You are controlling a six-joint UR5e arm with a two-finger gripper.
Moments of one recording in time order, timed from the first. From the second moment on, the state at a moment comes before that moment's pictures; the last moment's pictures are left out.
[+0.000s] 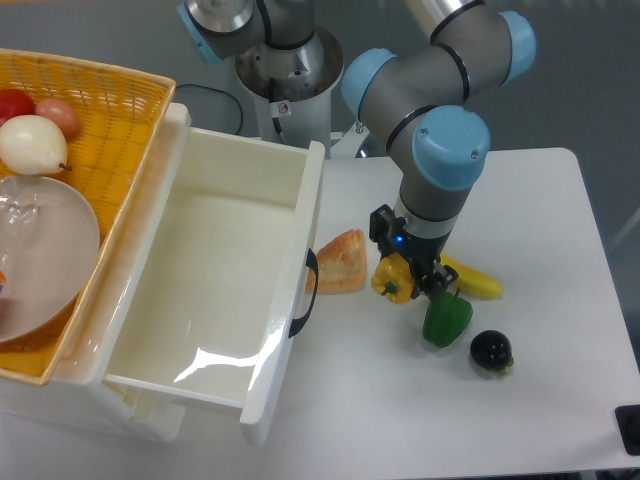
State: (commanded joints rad) arm 2.59 -1.91 -1.47 -1.32 1.48 1.37
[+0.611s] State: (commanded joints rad) arm 2.61 -1.92 -1.37 -1.33 1.38 1.20
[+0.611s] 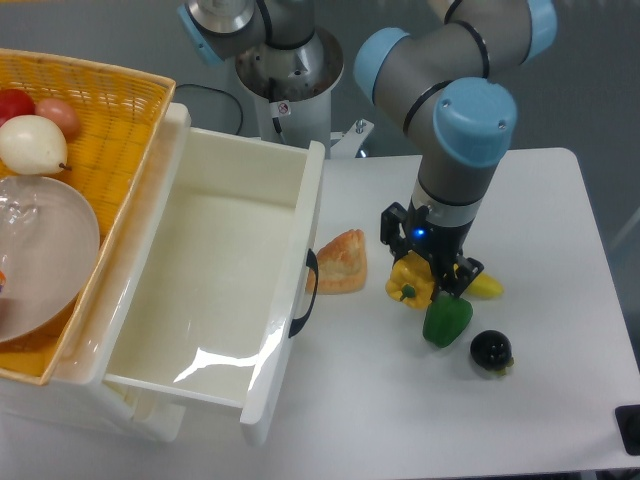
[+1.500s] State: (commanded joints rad) arm 2.65 -1.76 -1.39 -1.47 1.16 0.87
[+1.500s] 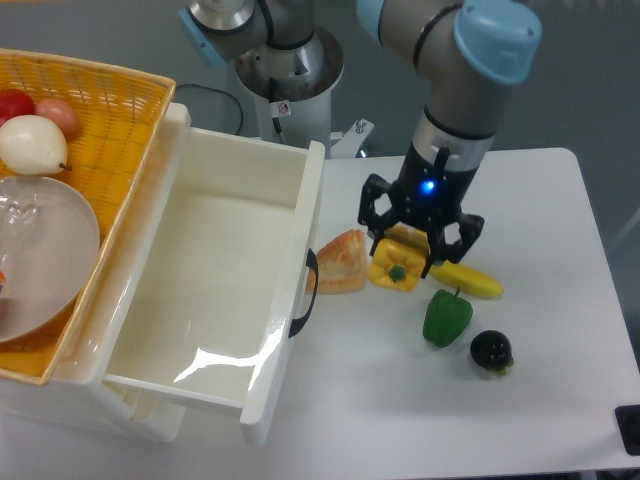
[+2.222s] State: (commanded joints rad) arm 2.63 -1.62 -1.43 -1.58 1.07 0.72
